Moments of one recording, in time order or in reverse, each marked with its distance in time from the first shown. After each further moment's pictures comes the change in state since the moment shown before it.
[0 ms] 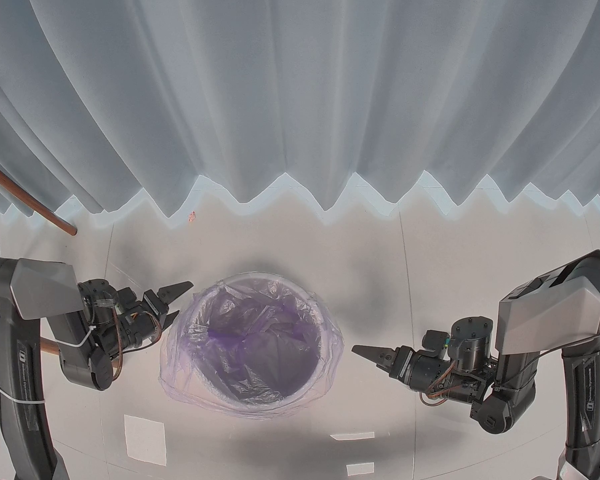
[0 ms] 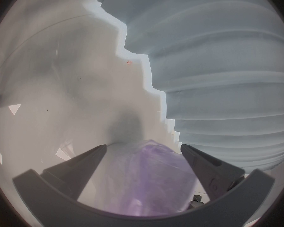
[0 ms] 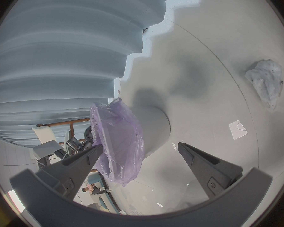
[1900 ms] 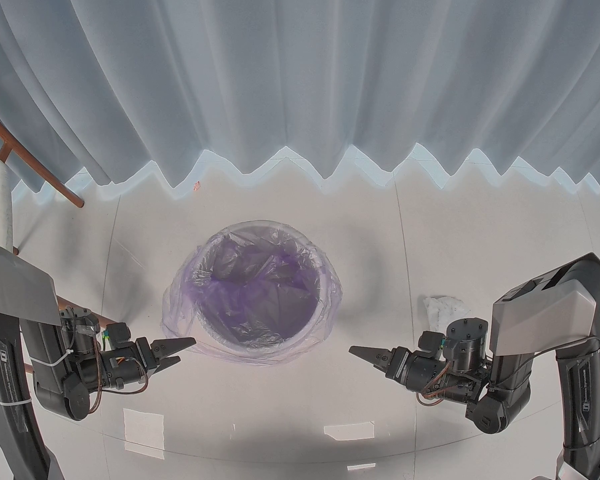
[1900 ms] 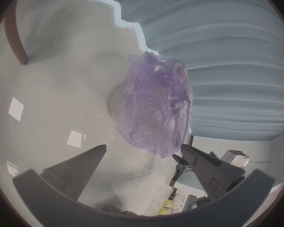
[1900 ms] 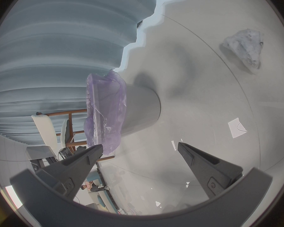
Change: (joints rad) left arm 0.024 -0.134 0.377 0.000 -0.227 0.299; right arm 0.002 0.030 -0.029 -0.001 0.000 -0.005
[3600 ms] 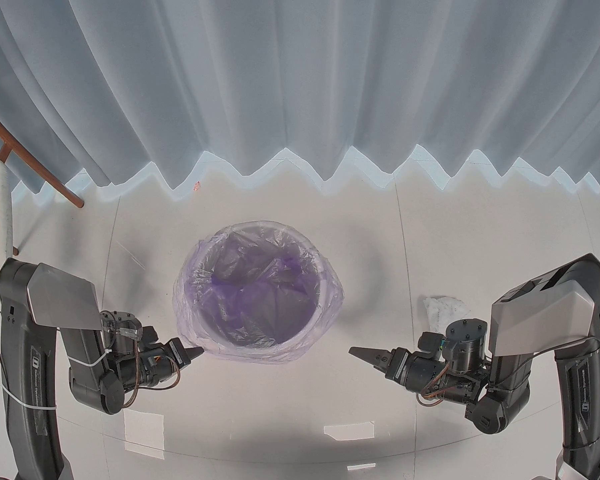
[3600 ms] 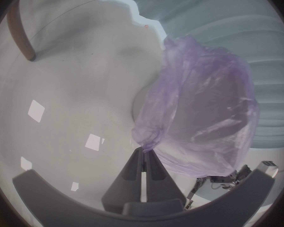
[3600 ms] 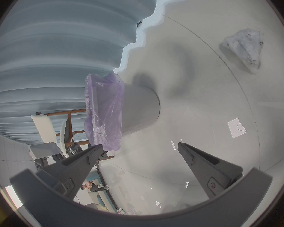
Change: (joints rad) left arm -0.120 0.169 -0.224 0.125 0.324 -0.009; right arm 0.000 0.007 -0.002 0.000 -0.001 -0.003
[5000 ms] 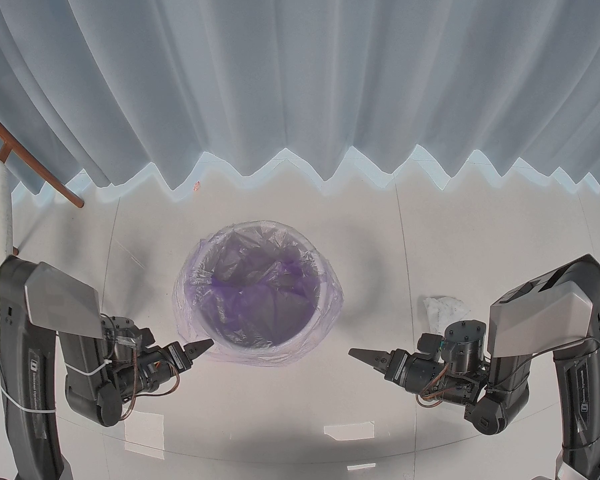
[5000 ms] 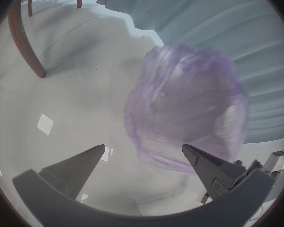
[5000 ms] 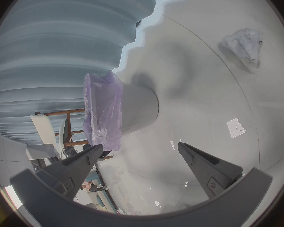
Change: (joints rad) left arm -0.049 -0.032 0.115 -0.125 0.166 0.057; right arm 0.003 0.007 0.000 0.000 -0.008 -0.002
